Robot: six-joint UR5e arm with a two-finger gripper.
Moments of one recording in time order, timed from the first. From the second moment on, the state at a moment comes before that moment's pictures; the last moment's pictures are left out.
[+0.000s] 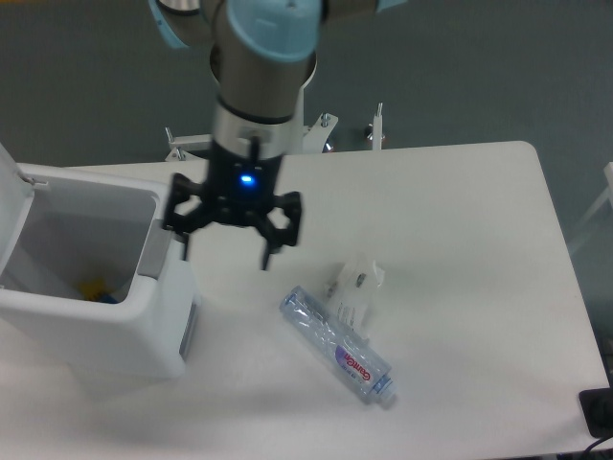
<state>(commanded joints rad) 2.45 -1.81 -1.44 -1.09 1.21 0.35</state>
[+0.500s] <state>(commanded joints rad) 2.69 -2.04 -1.43 -1.08 1.28 0.83</state>
